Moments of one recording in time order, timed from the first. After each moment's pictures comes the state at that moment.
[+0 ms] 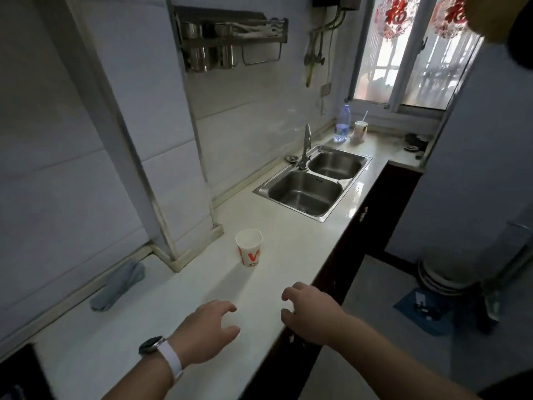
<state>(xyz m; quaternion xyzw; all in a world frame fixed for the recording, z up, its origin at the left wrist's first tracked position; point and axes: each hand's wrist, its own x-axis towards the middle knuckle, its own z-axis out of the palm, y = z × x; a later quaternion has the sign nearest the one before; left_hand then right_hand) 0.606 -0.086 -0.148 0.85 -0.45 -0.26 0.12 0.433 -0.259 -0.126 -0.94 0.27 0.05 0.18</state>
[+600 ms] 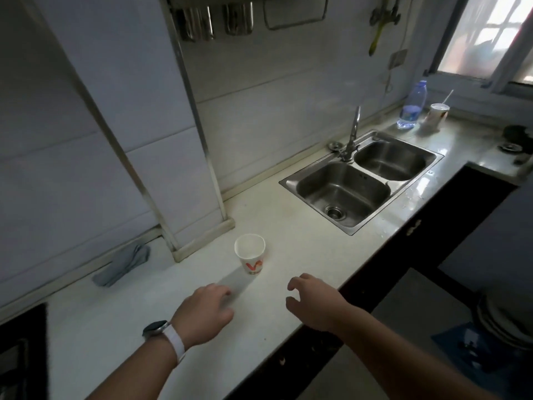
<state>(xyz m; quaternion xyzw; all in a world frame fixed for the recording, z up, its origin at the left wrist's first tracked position) 0.624 -0.201 -0.166 0.92 -0.33 -0.19 0.09 0.495 -0.424 -0.163 -0.95 0.17 0.12 0.25</state>
